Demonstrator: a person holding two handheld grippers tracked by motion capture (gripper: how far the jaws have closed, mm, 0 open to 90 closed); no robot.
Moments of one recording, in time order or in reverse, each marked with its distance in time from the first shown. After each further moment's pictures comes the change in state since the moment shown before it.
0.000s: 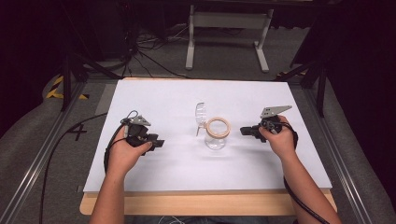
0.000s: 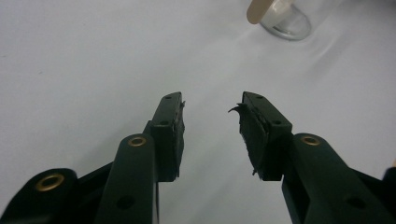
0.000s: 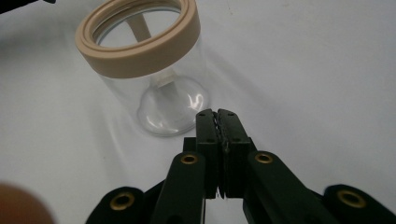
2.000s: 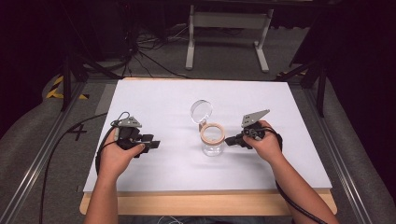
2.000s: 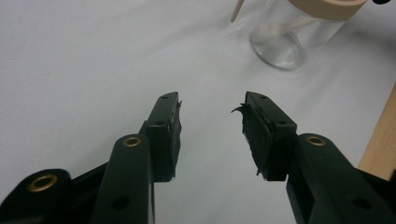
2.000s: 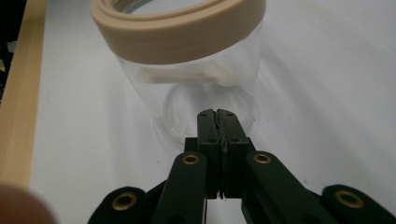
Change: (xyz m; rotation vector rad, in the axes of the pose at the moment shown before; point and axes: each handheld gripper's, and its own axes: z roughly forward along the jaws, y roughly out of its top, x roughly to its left) left arm 0.001 -0.009 -0.019 -0.066 -0.040 -0.014; right arm 0.035 0.012 0.040 0.109 0.155 -0.128
